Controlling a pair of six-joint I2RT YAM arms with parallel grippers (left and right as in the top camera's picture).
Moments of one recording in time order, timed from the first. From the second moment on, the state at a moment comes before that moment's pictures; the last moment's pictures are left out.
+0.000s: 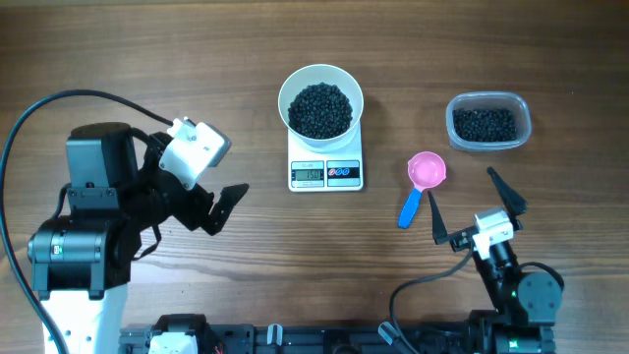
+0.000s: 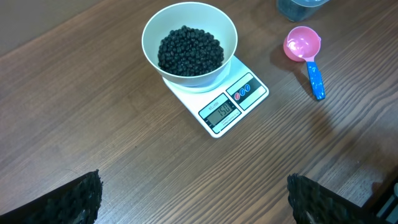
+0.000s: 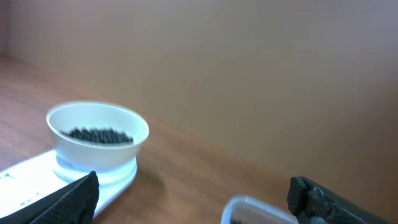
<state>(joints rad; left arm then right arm) -0.01 1.00 1.23 -1.11 0.46 0.54 -0.02 0.02 0.02 0.10 -0.35 -0.28</state>
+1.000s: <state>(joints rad) -0.01 1.00 1.23 -1.11 0.46 0.54 -0.02 0.02 0.01 0.01 -0.23 -0.12</state>
